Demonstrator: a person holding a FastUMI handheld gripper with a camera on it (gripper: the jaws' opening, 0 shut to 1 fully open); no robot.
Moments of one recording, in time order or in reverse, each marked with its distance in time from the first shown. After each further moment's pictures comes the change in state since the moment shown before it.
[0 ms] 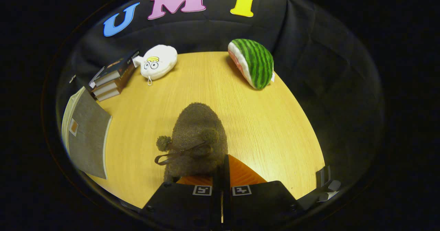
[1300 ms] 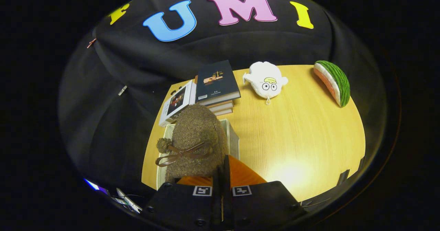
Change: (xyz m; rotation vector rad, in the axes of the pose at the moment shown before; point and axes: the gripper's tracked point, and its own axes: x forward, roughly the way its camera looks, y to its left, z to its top) arm -0.107 0.348 0.059 0.049 0.127 0.362
